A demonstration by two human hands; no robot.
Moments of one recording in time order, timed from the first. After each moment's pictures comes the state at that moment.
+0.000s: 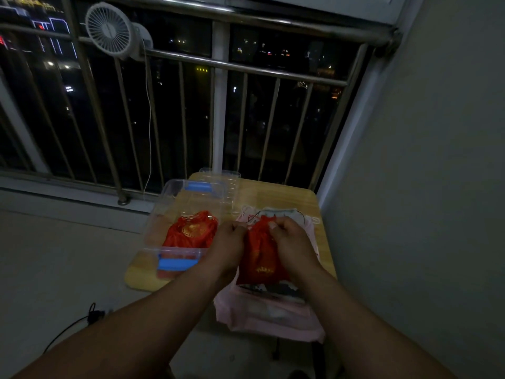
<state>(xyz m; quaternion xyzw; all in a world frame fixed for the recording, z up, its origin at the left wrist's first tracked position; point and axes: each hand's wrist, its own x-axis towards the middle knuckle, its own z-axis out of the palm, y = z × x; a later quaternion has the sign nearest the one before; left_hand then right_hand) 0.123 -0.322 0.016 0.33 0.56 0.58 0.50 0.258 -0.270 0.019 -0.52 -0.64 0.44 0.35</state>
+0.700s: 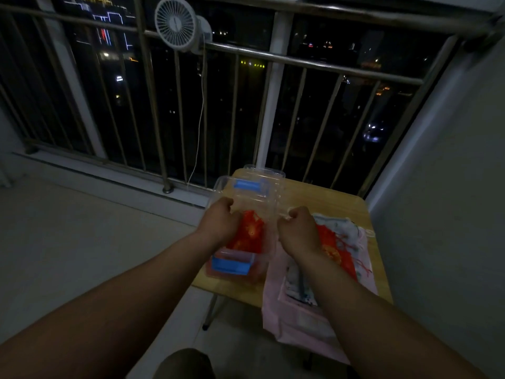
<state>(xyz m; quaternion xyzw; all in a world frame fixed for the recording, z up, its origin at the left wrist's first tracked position) -0.013 -0.329 0.032 0.41 0.76 0.42 0.28 0.142 -0.236 0.005 -0.58 -0.69 0.34 0.27</state>
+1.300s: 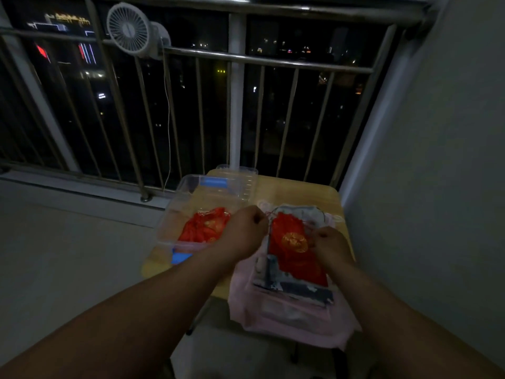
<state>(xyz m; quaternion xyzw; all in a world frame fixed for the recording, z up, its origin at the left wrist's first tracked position) 0.106 -0.297 0.017 0.54 0.70 0.39 0.27 0.303 -0.194 -0.047 -0.62 -0.64 0.36 0.28</state>
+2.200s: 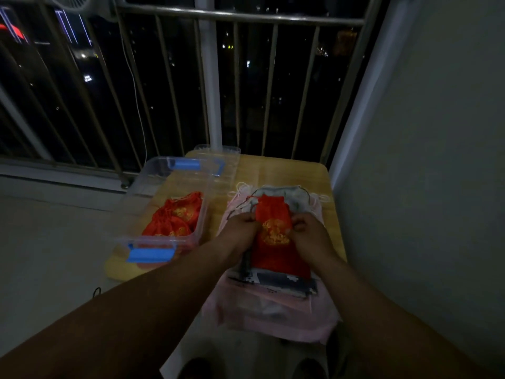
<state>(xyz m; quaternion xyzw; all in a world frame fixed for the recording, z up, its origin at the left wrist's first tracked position) 0.155 -0.245 -0.044 0.32 0.66 0.45 0.51 0.316 -0.176 -0.083 -0.57 -0.64 0.43 0.28</state>
